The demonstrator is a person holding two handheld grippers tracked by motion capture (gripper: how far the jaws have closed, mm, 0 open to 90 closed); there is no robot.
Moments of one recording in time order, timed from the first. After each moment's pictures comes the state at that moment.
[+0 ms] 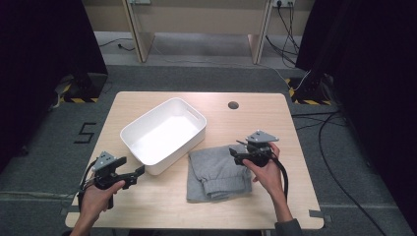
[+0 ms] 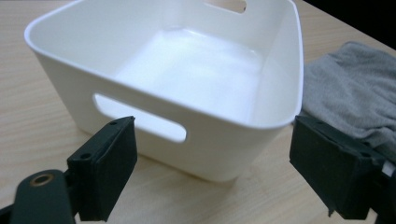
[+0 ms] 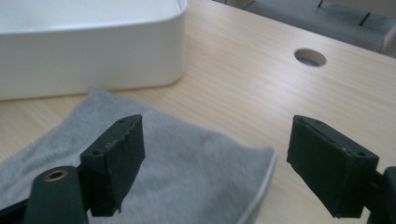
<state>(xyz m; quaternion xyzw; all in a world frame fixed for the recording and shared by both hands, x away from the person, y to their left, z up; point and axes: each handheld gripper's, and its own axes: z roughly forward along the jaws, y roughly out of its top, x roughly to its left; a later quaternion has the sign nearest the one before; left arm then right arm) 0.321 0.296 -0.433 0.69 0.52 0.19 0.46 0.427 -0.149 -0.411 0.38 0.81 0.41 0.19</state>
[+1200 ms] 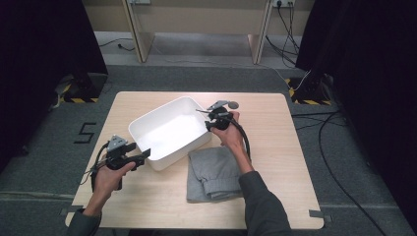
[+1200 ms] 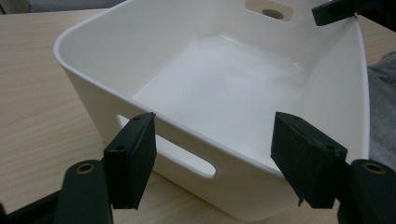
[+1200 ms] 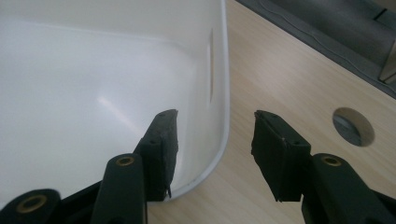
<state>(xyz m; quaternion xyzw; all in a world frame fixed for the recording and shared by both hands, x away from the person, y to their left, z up) 0.385 0.281 -0.438 0.70 0.52 0.21 0.44 0.544 -0.046 -0.421 0.35 0.86 0.30 0.20</state>
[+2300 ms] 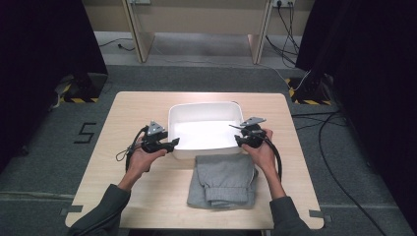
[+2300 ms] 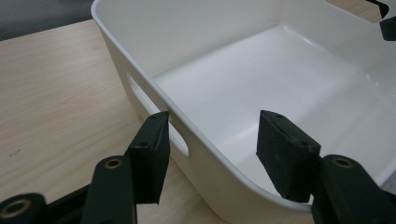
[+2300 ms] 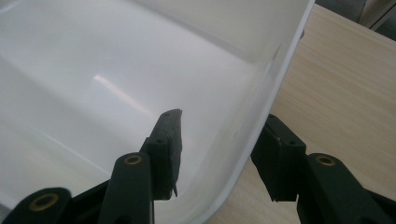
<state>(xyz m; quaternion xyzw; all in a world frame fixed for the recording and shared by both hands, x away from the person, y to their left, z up) 0.443 0.204 -0.444 0.76 0.46 0.20 0.42 0.490 -0.146 -0.429 0.40 0.84 0.30 0.21</state>
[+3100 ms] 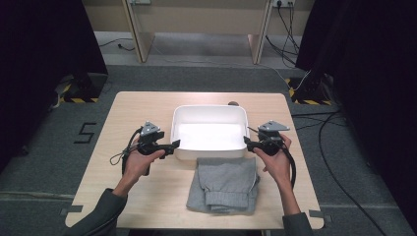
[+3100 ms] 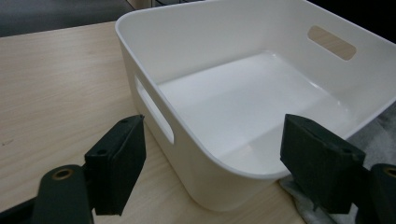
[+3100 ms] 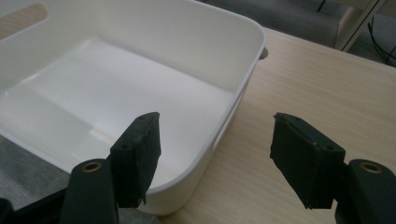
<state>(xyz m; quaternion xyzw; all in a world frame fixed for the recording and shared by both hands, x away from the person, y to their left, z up) 0.423 0.209 -0.422 0.73 0.48 0.17 0.46 0.451 -0.184 -0.399 0.44 0.79 0.37 0.23</state>
